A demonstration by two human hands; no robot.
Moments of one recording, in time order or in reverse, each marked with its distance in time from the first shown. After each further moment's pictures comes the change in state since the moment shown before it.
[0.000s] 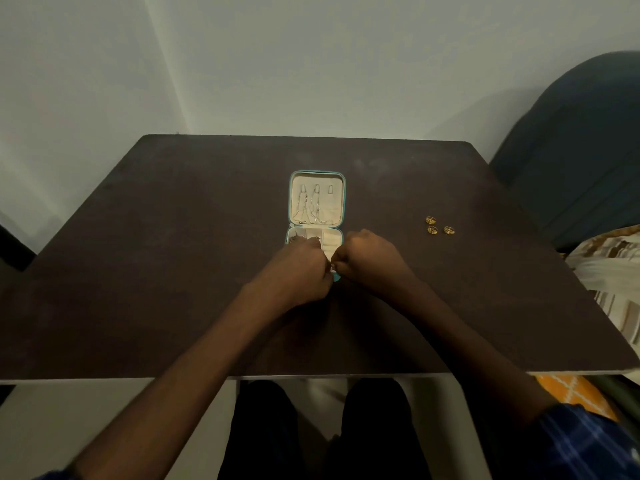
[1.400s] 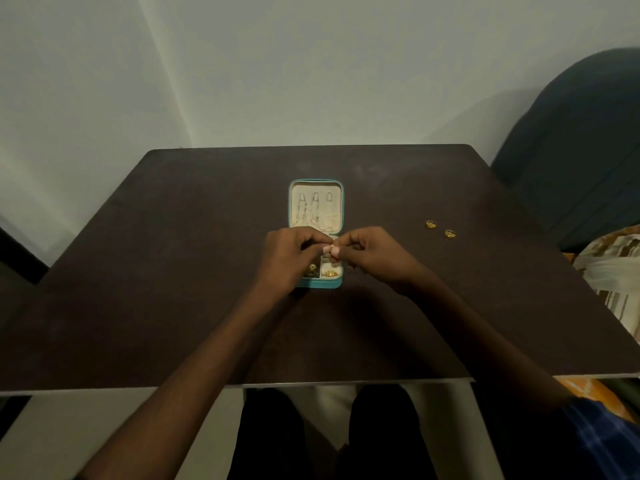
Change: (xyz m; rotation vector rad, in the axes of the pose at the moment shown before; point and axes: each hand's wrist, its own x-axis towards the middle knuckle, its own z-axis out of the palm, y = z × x) left_hand 0.006 -0.008 -0.006 -0.622 0.429 -0.096; right_hand -0.006 0.005 -0.022 0.979 -0.035 0.236
